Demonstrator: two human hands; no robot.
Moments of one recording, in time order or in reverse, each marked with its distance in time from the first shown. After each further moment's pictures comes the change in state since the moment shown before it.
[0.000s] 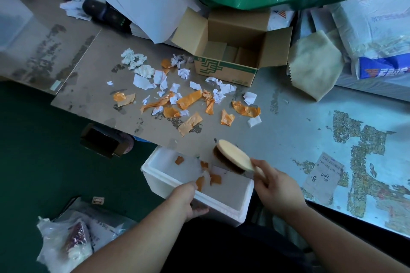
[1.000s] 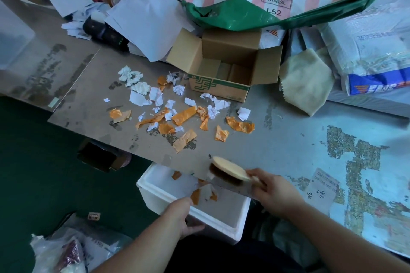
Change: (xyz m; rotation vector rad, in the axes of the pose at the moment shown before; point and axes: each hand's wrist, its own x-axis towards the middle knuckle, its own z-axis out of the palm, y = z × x) left_hand -0.002 0.009 0.005 0.000 0.014 -0.059; right_hand 0.040 0.011 -0.031 -0.009 -0.251 0.019
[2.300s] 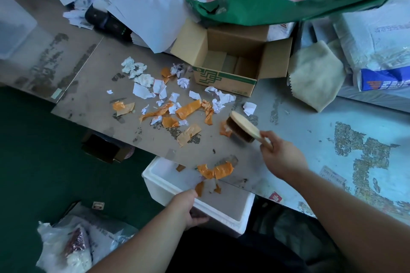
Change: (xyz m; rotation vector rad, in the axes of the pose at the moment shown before) left_hand -0.006 0.005 0.007 0.049 0.031 0.021; right_hand 0.055 -0.017 -0.038 0.002 0.254 0.096
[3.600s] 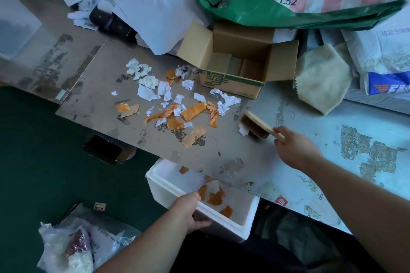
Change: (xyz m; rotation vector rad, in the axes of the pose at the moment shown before) left_hand 0.005 0.006 -0.009 -0.009 -0.035 -0.046; right_hand 0.036 0.012 -0.017 -0.110 -0.077 0.099
